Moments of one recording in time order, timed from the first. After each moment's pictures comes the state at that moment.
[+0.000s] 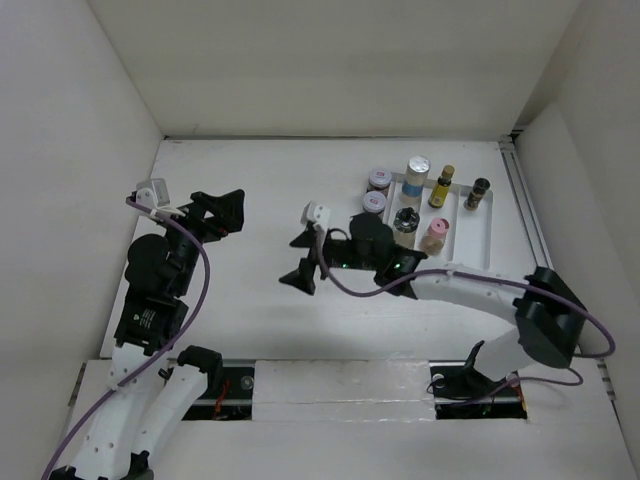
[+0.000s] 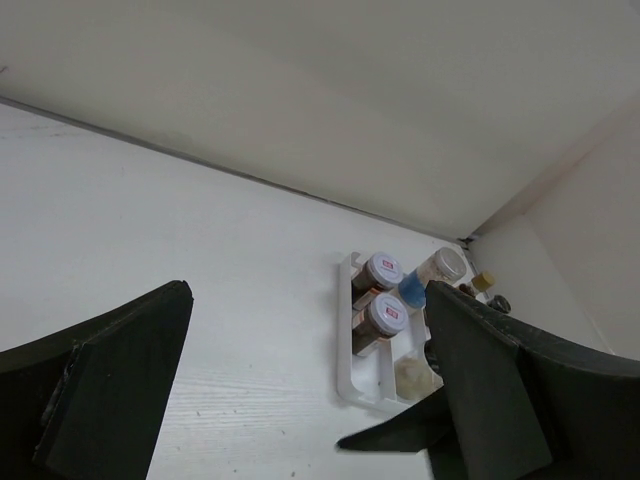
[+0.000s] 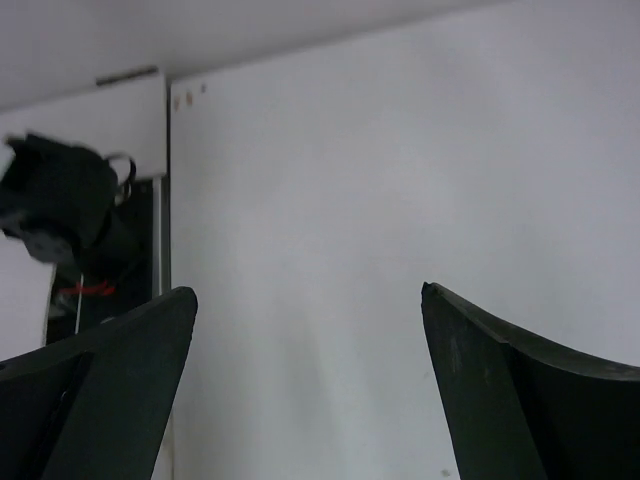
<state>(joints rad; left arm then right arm) -0.29 0.59 0.84 -0.19 -0.10 -0.54 0.93 1.45 0.99 0.37 -0.42 0.04</state>
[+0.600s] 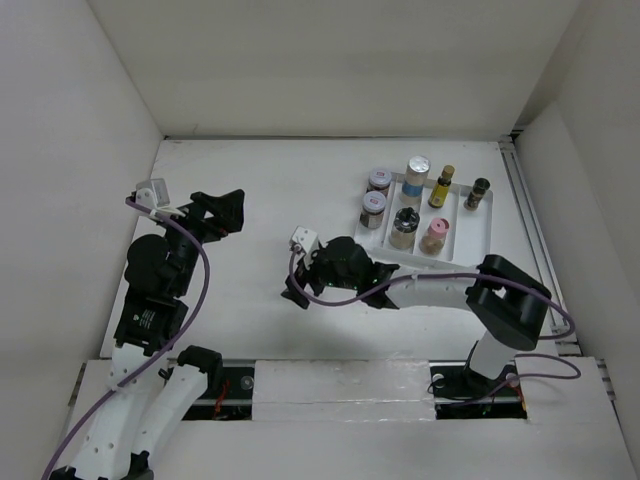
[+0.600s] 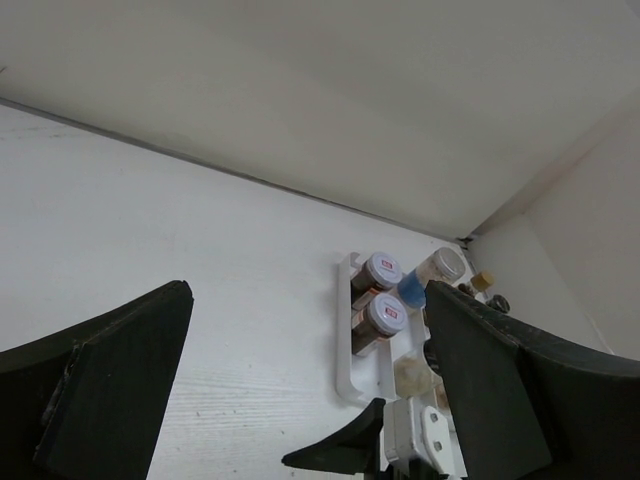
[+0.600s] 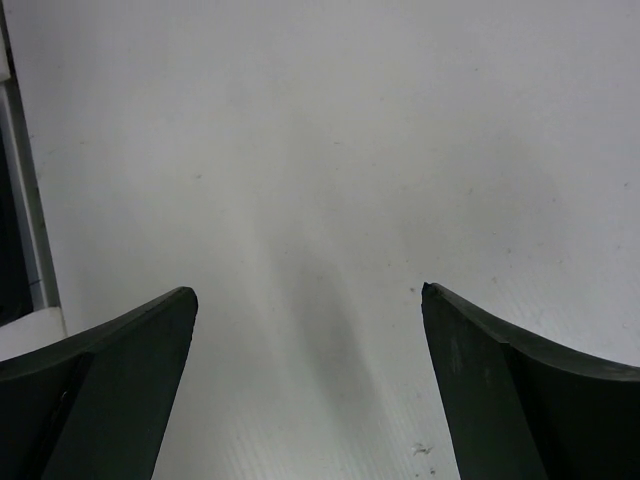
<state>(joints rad) -0.29 0.59 0.84 -0.19 -0.10 -0.54 1.02 1.68 0.90 0.41 -0.19 0.04</state>
